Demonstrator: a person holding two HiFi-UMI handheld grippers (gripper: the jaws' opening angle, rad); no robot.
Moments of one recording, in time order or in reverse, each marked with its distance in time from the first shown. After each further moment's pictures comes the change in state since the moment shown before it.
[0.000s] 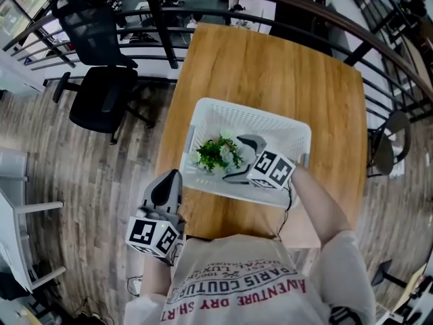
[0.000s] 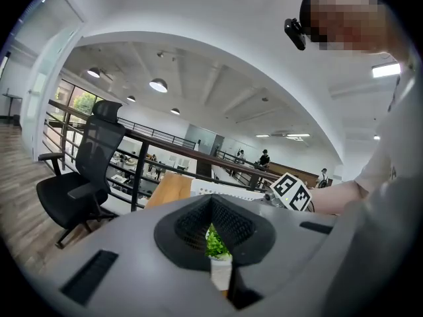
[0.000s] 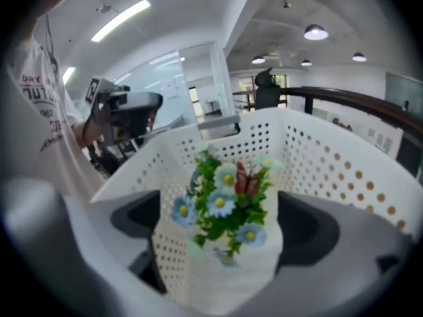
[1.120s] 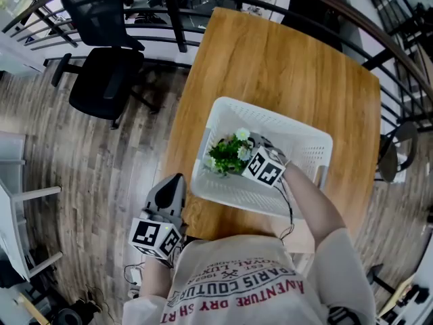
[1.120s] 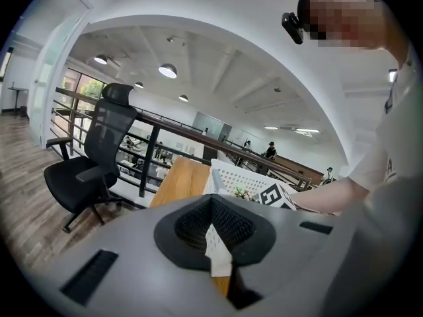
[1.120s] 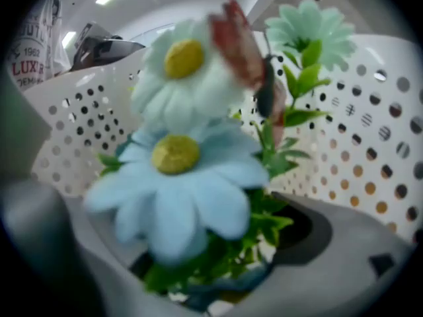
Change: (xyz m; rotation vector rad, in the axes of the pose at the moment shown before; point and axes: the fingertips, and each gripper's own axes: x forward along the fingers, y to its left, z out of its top) left arm 0.007 0.052 -0.042 -0.061 0.107 0.046; right arm 0.097 -0.043 -0.048 -0.149 0.166 -0.058
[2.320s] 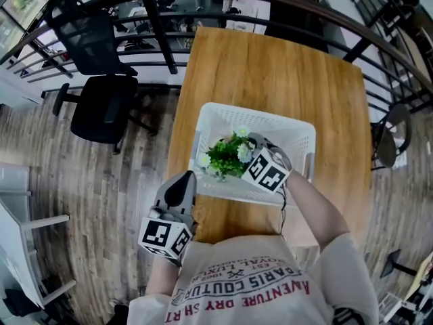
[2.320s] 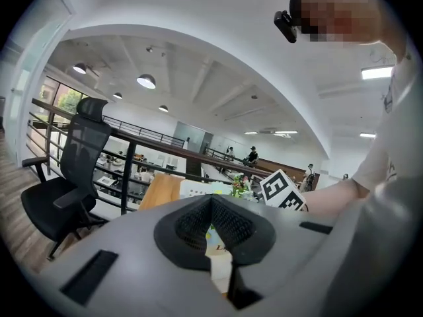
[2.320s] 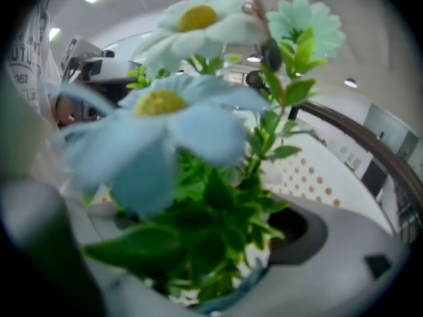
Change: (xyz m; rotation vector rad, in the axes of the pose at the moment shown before) left arm 0.001 -0.045 0.045 0.115 -0.080 -0.139; right arm -0.077 0.004 0.056 0.090 -0.052 -0.175
